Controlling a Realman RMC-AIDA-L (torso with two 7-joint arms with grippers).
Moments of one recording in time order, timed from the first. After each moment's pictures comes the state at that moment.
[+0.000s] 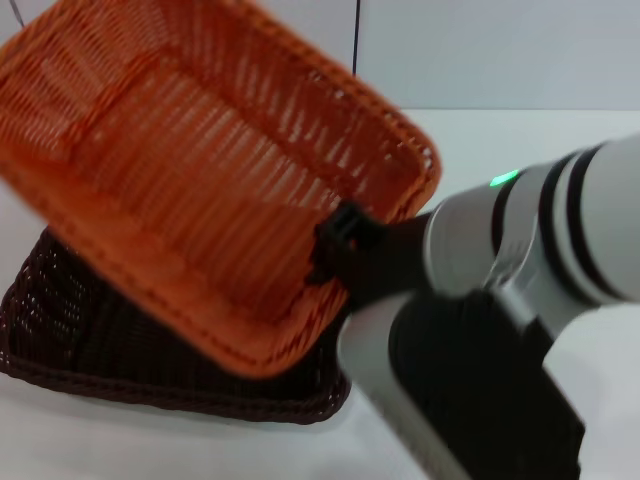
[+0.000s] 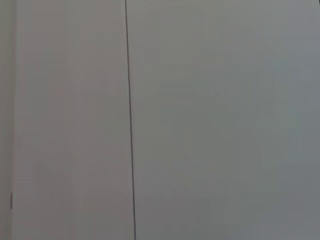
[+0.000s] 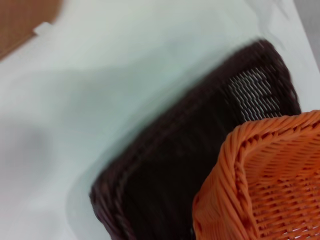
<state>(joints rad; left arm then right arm) -0.03 -2.08 -1.35 -0.33 2.41 1.34 0.05 0.59 2.08 -1.98 -2.05 -2.69 -1.54 1.74</state>
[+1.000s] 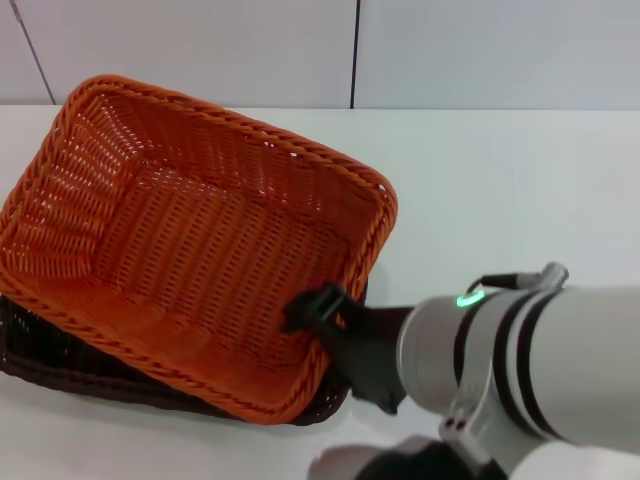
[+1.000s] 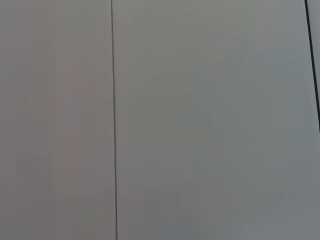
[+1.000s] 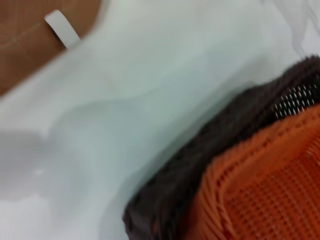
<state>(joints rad) -0.04 -2.07 -1.29 -0.33 2.39 1.32 0.04 0.44 2.08 -2.28 -2.06 -2.92 -1.39 1.83</state>
